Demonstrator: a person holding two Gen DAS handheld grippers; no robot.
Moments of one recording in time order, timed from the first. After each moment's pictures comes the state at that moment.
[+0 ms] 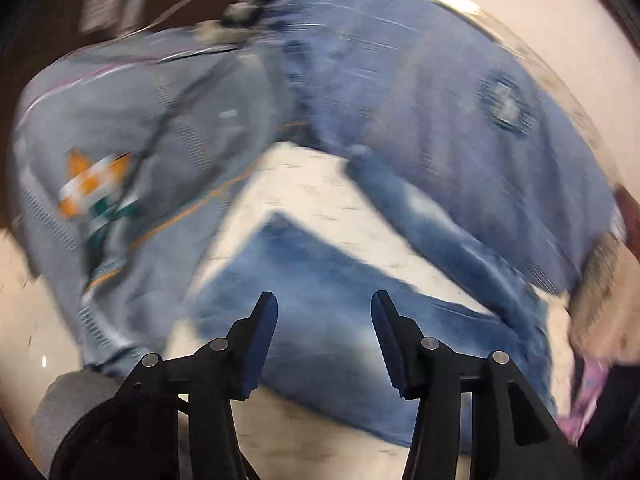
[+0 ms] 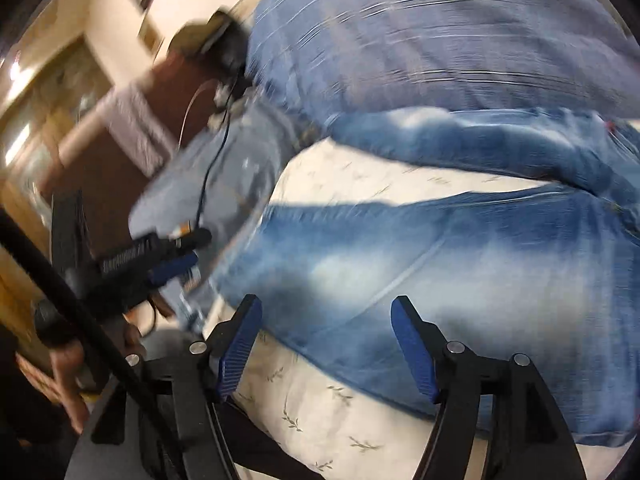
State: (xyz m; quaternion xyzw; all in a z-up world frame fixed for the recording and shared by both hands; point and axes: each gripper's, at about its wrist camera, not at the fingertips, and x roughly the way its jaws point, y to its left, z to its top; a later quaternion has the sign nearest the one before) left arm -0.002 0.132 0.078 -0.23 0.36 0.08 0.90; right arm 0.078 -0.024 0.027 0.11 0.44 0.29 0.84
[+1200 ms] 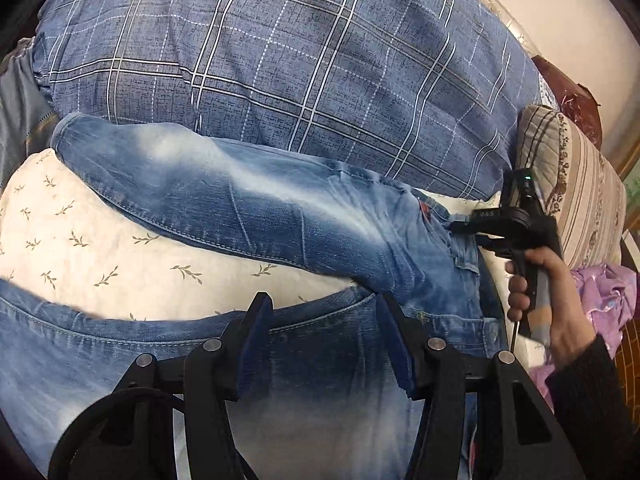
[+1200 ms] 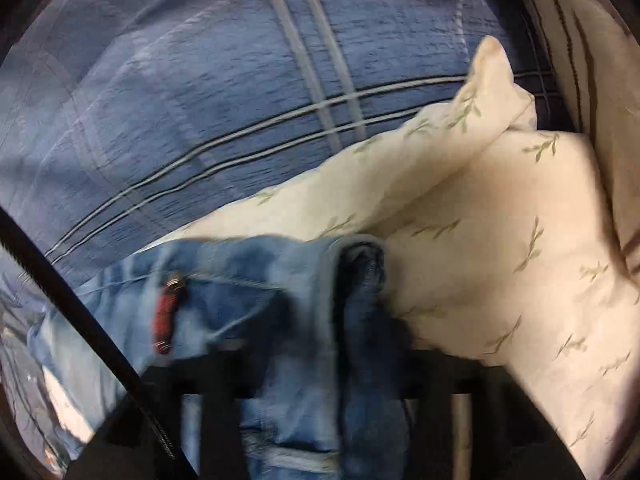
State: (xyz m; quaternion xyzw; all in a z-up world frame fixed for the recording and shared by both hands) left arm 0.189 -0.024 0.015 -0.15 0.43 -0.13 0.88; right arm 0.359 -0.333 -0.018 0.15 0.54 -0.09 0.83
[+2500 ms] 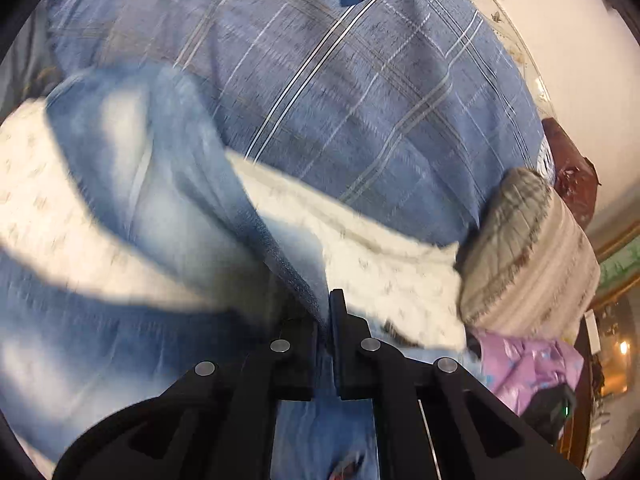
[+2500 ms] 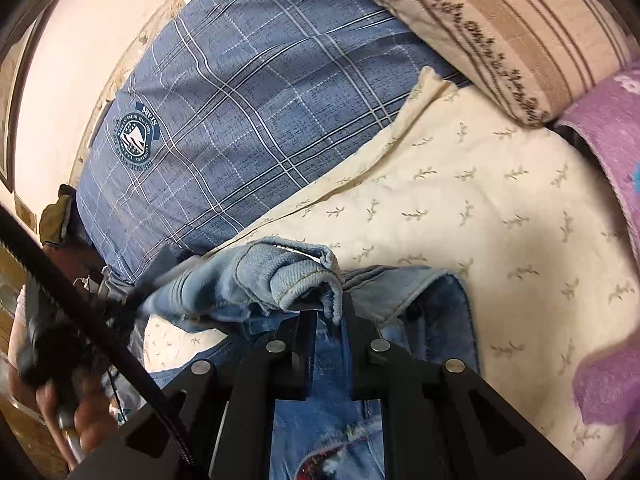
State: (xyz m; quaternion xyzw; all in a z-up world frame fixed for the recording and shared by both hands) left arm 0.203 -0.050 0.061 -0.29 0.46 -0.11 0.83; right arm 0.146 -0.306 0.047 0.26 0.41 0.02 0.87
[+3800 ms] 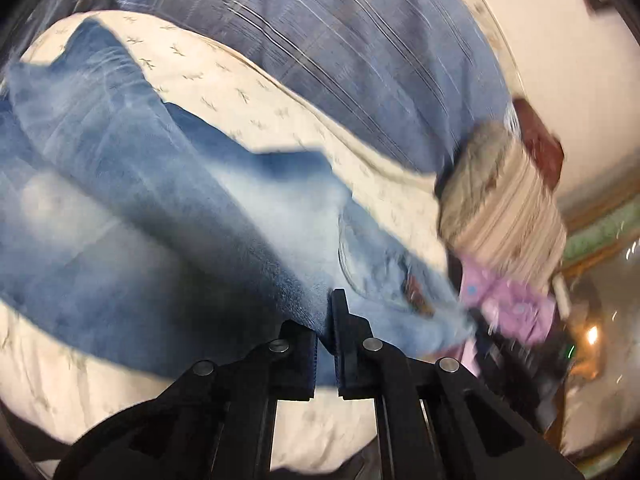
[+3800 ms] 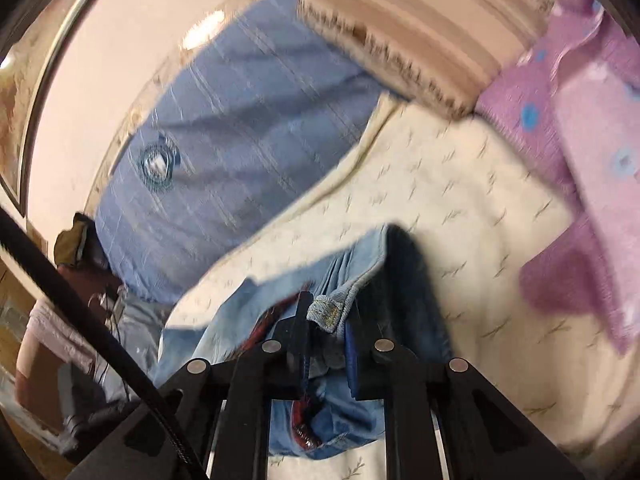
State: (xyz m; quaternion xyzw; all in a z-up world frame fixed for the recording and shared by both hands) left arm 0.058 -0.026 0.032 -0.30 0.48 -0.16 0.81; right arm 0.023 -0.317 0.061 0.29 0.33 -0.01 0.90
